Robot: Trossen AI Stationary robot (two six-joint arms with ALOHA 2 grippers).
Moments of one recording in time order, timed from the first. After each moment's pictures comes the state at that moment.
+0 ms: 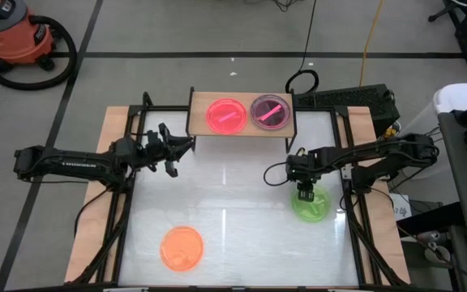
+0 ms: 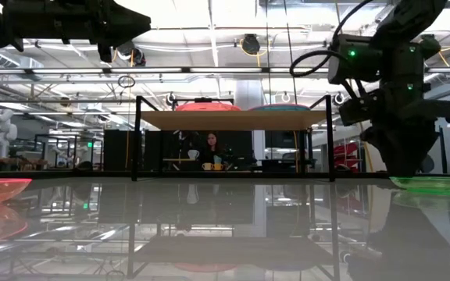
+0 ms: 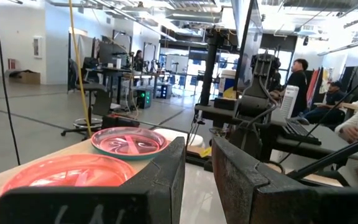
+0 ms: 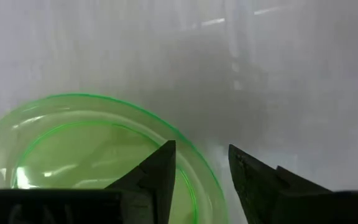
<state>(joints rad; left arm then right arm) 0.11 0.77 0.32 0.65 -0.17 -0.09 -0.10 1.33 0.59 -0.70 -0.09 0.09</state>
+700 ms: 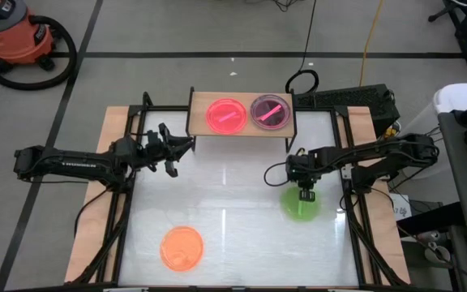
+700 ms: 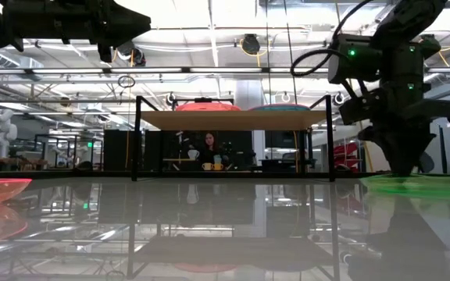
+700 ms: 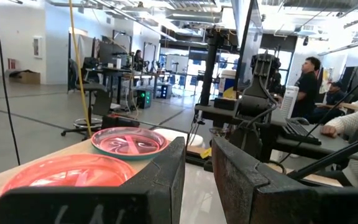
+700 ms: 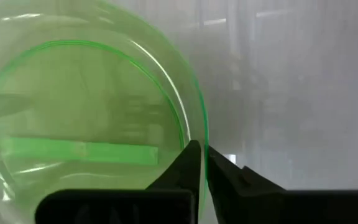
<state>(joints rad) 0.11 0.77 0.32 0.65 -0.17 -0.09 -0.10 1.32 0.59 -0.70 -0.08 0.04</state>
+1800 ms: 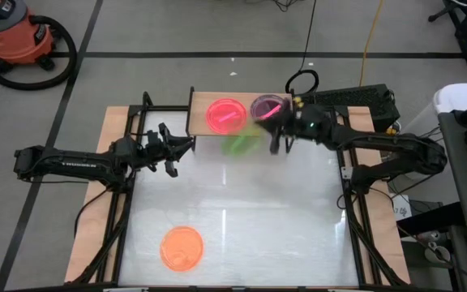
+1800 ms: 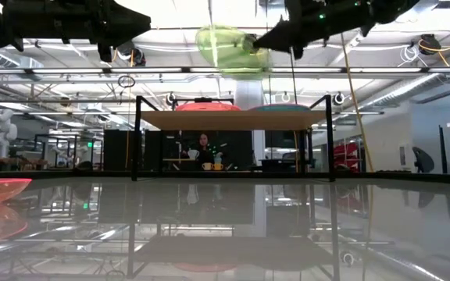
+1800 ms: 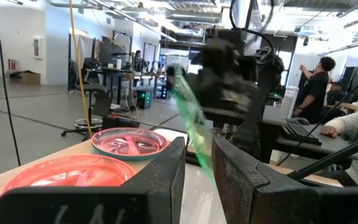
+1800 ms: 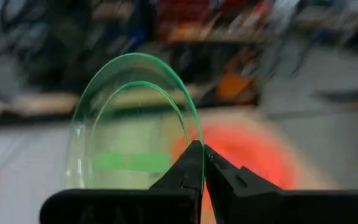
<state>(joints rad) 0.11 0.77 0.32 0.65 -0.17 -0.09 -0.35 1.21 0.82 0.24 -0.06 -0.06</state>
